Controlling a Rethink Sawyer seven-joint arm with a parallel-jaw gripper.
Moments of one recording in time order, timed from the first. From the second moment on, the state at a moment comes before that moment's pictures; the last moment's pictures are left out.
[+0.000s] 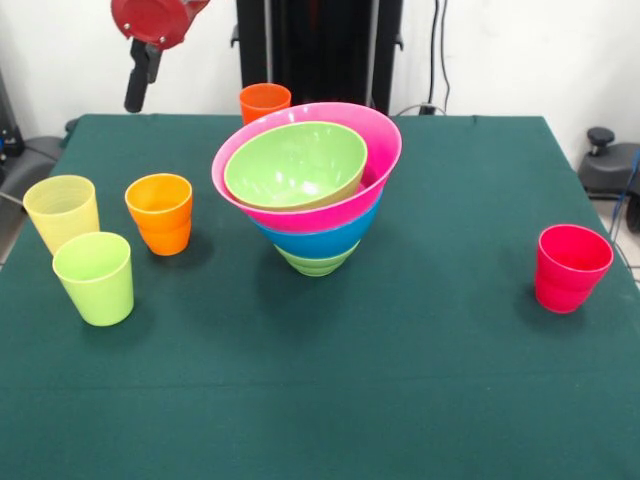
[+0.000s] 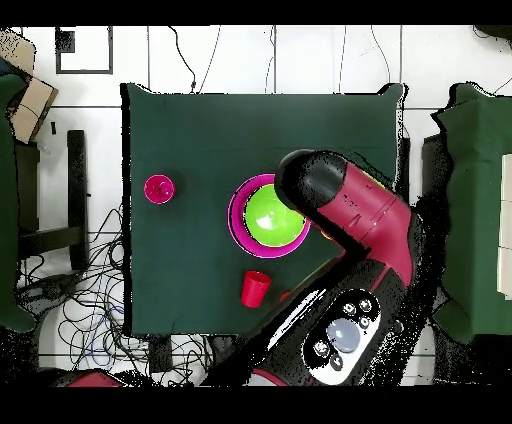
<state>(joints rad) 0.01 -0.46 -0.71 1.40 0.45 0.67 2.69</state>
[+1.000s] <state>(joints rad) -0.10 -0.48 -0.61 1.41 0.33 0.57 2.69</state>
